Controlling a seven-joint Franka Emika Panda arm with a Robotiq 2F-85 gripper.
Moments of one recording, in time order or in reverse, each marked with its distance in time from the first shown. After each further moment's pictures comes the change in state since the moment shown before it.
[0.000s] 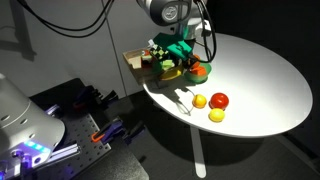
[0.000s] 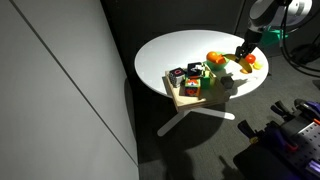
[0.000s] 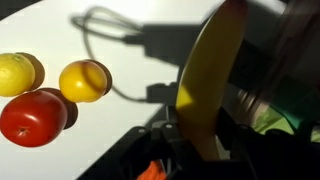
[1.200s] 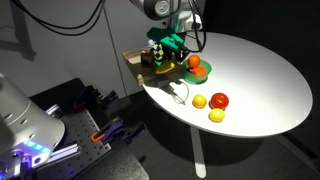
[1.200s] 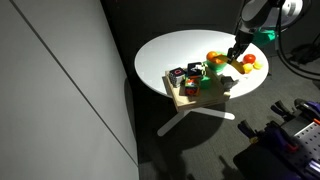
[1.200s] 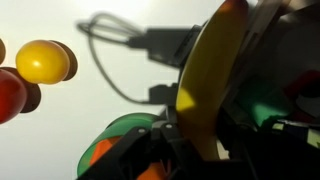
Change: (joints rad) arm 0.093 -0.006 0.002 0.004 -0.002 0.000 0.018
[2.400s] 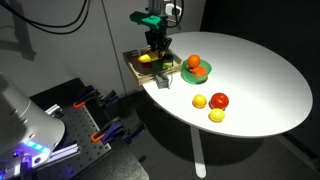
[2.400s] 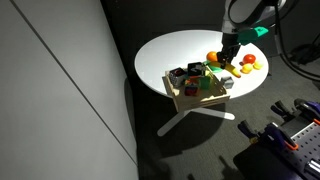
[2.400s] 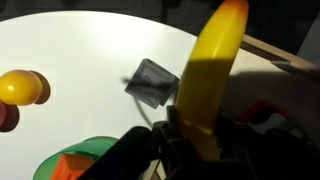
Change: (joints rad) arm 0.212 -0.047 -0.038 0.056 -0.218 -0.275 0.373
